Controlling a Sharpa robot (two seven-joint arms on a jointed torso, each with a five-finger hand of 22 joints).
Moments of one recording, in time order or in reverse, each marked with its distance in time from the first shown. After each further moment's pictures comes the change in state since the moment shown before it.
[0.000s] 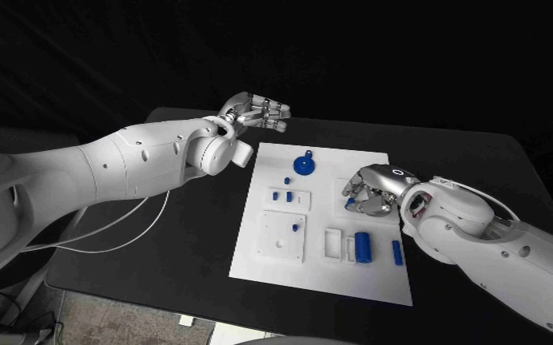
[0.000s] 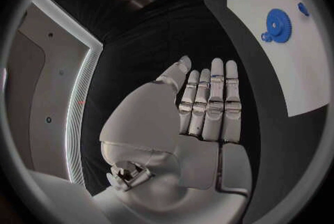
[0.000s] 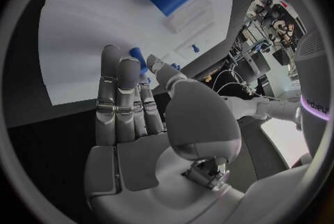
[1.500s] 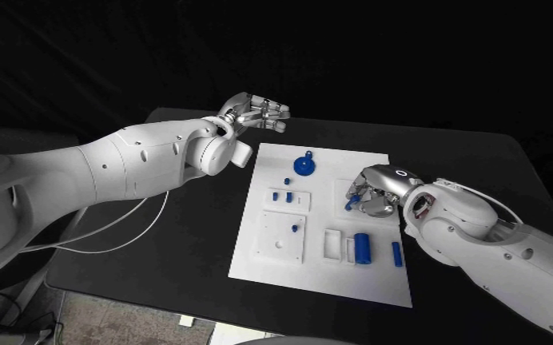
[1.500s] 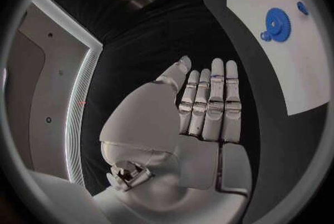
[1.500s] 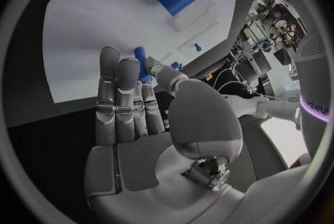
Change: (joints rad) left arm -0.001 -0.002 0.000 -0.001 -0.001 0.004 -0.002; left_hand 0.000 0.000 0.000 0.000 0.000 0.000 0.000 0.000 0.000 0.000 0.000 0.000 0.000 0.000 0.000 0.000 0.000 0.000 0.000 0.000 0.000 -0.002; right arm -0.015 -0.012 0.018 0.002 -0.001 -0.023 0.009; right_hand -0.018 0.045 0.216 -0.009 -0.068 0.153 -0.017 -0.005 0.003 0.146 -0.029 -0.001 0.002 0.005 -0.030 0.000 0.005 -0.032 -0.012 -0.034 0.028 0.064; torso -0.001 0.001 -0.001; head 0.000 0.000
